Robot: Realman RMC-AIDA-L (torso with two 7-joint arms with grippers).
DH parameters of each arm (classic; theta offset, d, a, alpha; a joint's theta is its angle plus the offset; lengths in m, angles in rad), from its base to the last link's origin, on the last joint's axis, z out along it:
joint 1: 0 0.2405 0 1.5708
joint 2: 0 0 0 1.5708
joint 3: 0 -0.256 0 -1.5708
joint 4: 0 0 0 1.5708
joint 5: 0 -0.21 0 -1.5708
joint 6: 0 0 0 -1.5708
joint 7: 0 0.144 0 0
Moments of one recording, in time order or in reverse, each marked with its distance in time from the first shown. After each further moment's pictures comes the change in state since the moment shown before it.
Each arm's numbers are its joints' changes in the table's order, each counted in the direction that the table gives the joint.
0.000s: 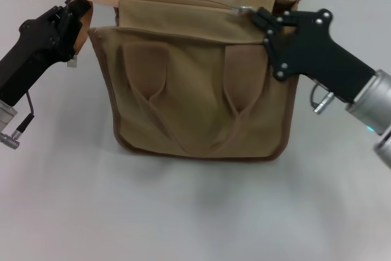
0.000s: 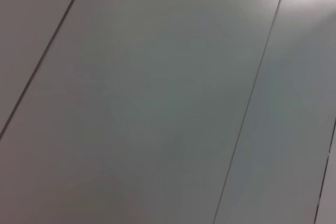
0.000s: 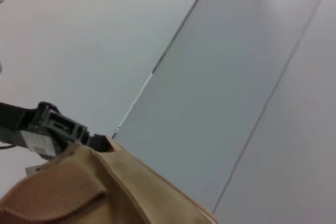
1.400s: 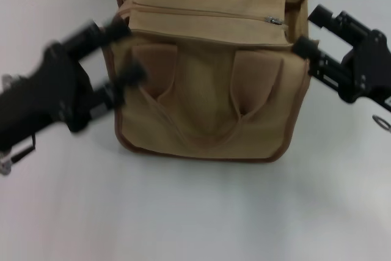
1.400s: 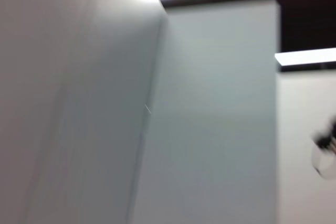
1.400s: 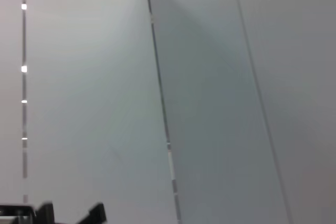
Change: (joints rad) left arm 0.074 -0.014 -0.242 -0.239 -0.061 -0.338 -0.044; right arm -0.185 0.007 0.006 0.305 0.107 0.245 0.898
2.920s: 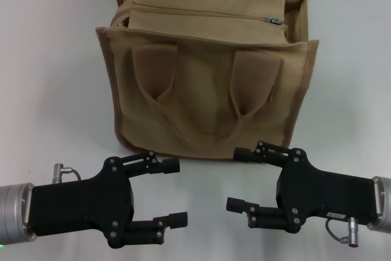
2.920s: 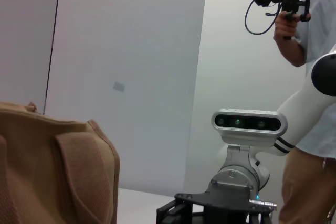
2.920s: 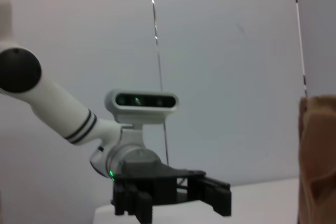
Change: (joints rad) left arm 0.055 0.012 -0.062 -0.019 -0.412 0.090 0.128; right arm -0.015 -0.008 0.244 -0.100 0.237 -0.069 -0.191
